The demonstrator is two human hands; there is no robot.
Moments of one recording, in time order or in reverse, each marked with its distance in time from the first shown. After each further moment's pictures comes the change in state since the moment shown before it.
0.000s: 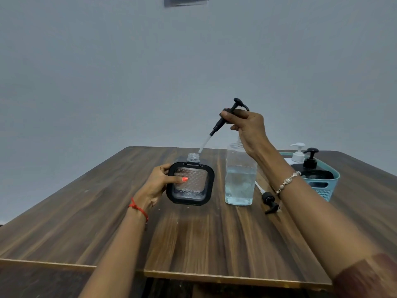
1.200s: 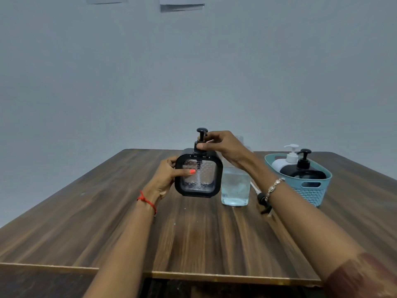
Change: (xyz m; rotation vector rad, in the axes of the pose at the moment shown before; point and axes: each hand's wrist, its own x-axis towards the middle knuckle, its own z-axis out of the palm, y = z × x) left_hand 0.010 0.015 0.029 -0.019 -0.082 0.124; right_hand -0.017 0.020 0.012 -0.283 -0.423 0.131
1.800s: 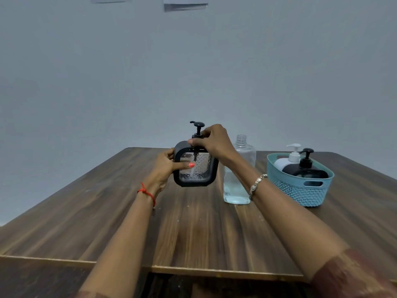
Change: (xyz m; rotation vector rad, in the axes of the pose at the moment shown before) left_hand 0.001 0.013 -0.008 0.065 0.114 0.022; right_hand 0.009 -0.019 0.038 -0.327 0.265 -0.028
